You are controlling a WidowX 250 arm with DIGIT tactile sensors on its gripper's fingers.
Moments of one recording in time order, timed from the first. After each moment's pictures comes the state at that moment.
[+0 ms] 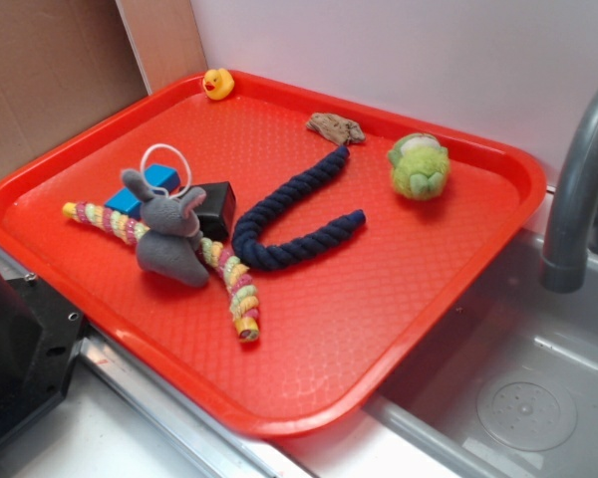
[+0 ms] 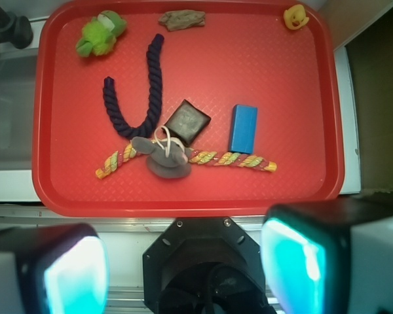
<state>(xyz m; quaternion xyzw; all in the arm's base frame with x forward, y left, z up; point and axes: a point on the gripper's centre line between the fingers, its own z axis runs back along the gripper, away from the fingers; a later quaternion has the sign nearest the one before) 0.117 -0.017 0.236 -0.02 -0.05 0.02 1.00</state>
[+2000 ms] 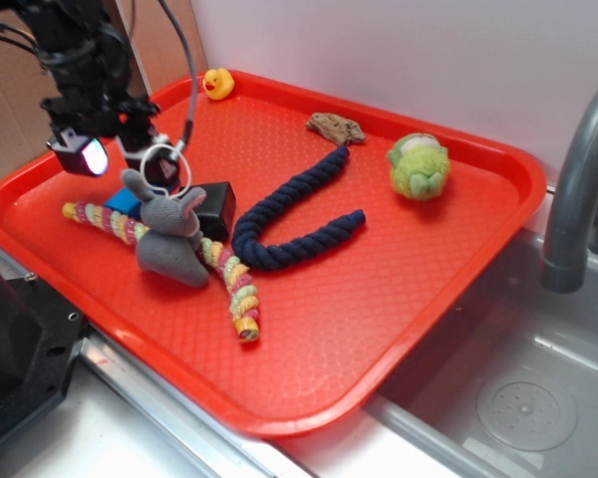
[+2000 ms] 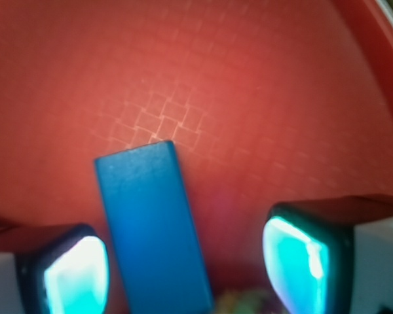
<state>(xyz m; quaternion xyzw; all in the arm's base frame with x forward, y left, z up) 0.186 0.075 0.028 -0.01 -0.03 0.21 0.98</state>
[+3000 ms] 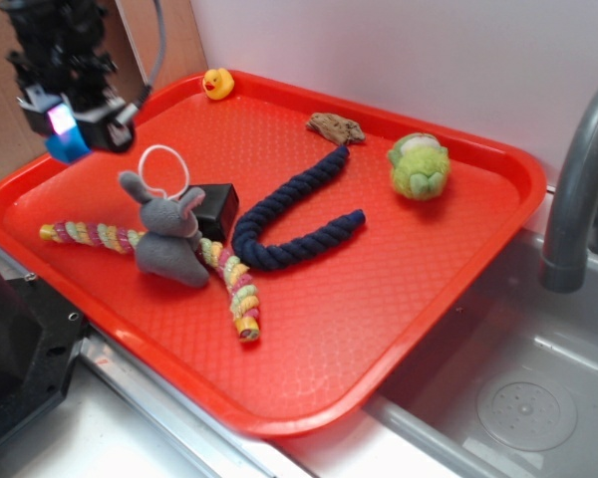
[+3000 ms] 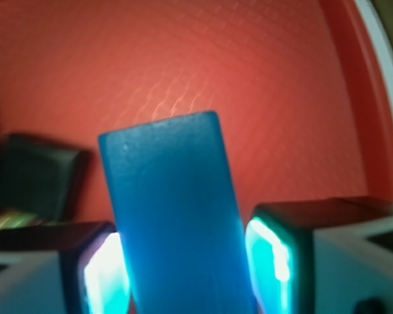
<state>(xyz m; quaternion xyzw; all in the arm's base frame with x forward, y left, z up) 0.158 0.062 0.116 -0.01 -0.03 0.13 0.99</state>
